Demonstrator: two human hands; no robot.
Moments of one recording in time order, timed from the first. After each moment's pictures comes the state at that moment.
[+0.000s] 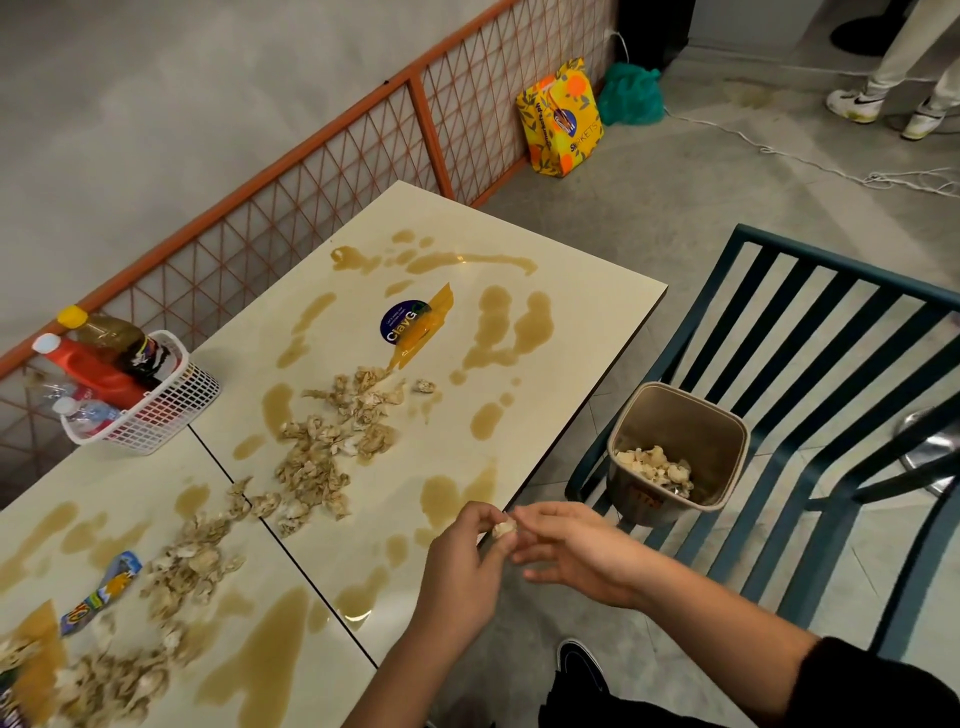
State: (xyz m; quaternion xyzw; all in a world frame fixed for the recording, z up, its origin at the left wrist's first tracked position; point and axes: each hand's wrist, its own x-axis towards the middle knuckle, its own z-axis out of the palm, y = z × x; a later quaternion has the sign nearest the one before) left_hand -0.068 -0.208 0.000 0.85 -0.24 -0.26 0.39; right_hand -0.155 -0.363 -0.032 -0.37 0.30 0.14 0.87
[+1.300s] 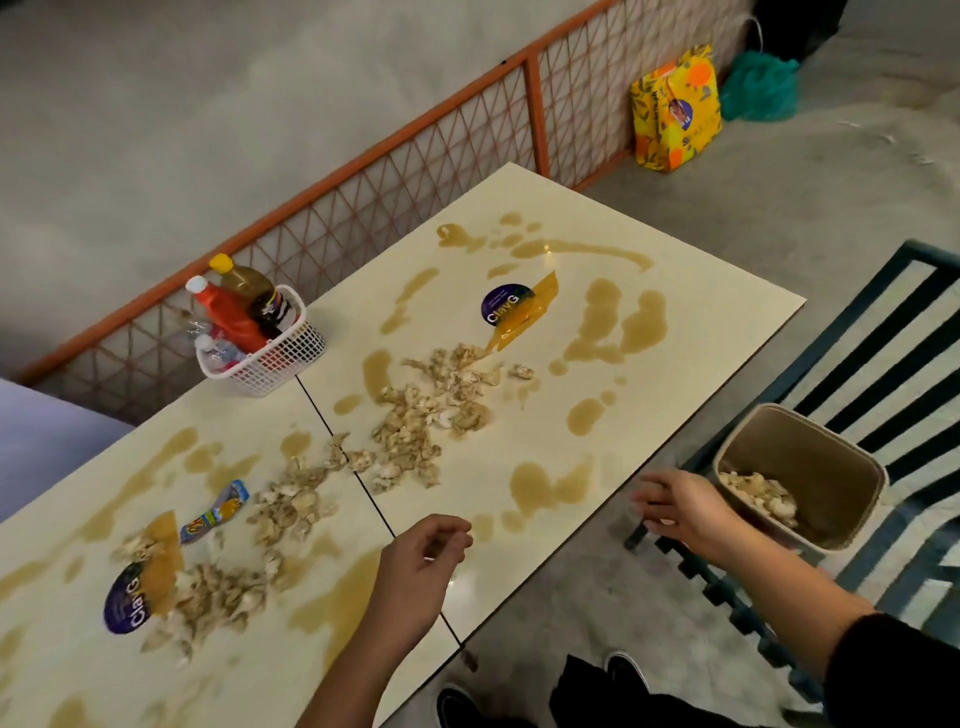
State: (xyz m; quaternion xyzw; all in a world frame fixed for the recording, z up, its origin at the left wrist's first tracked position) left_hand -0.003 -0.082 0.020 0.85 -0.07 -0.25 0.45; right_hand -0.096 -0.397 -0.080 -0.46 0.50 0.09 0.72
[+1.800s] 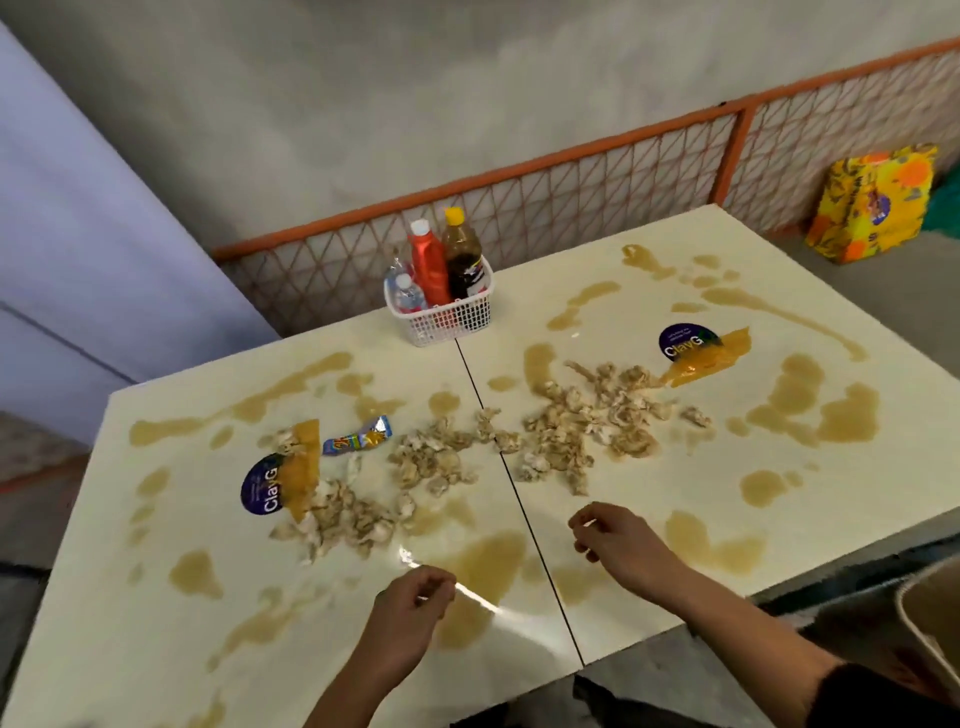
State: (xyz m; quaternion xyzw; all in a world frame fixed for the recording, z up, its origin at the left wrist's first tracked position) left_hand 0.019 0.137 -0.023 0.85 0.08 -0.23 0.46; right_hand 0.032 -0.159 -0.019 -0.83 0.15 0.22 0.49
